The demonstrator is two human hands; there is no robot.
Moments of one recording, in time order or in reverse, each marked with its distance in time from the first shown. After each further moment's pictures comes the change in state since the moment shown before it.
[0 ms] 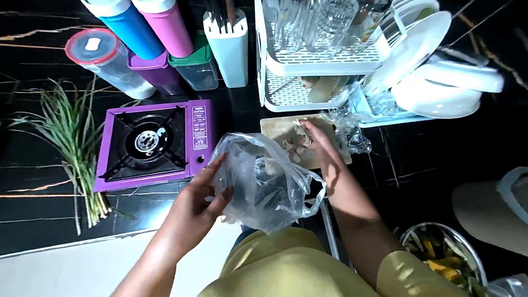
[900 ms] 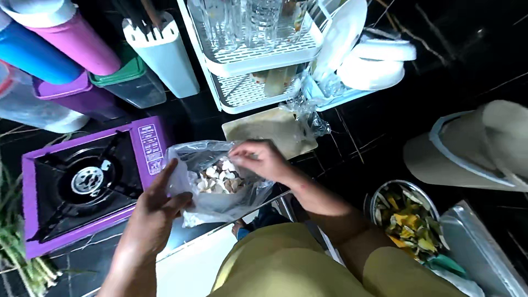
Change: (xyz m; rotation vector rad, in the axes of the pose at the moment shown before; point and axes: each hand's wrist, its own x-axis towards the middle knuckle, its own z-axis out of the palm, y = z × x) left_hand 0.044 -0.022 0.008 -0.247 0.017 -0.063; right_hand -0.147 -0.018 0.064 -0.558 -0.295 -0.929
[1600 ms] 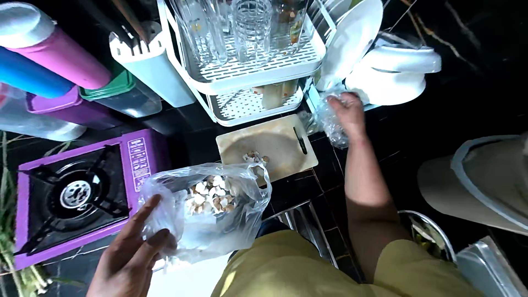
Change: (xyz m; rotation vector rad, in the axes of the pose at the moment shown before) left_hand -0.024 0.011 0.028 -0.148 0.091 0.012; right_hand 0.015 0.138 -0.256 -0.465 0.558 0.495
